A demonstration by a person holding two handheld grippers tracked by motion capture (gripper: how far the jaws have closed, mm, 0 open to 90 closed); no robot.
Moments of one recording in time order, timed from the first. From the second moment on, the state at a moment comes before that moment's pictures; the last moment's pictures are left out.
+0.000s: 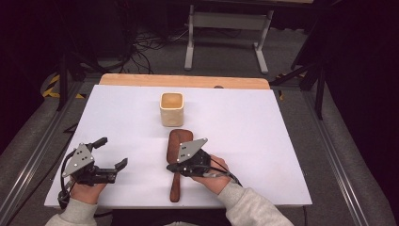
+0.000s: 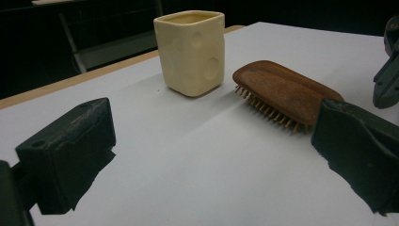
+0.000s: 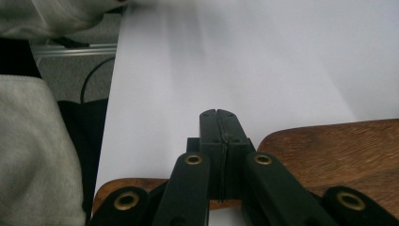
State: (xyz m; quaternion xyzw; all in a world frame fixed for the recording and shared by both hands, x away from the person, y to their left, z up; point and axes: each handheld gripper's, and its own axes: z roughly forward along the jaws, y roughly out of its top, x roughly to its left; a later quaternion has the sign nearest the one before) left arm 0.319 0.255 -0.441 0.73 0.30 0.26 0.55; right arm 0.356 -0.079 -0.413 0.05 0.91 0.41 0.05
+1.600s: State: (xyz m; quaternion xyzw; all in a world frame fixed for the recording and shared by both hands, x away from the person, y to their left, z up) left arm 0.319 0.255 -0.442 0.73 0.30 0.26 0.55; right arm 0.359 -0.081 -0.432 0.06 0.96 0.26 0.03
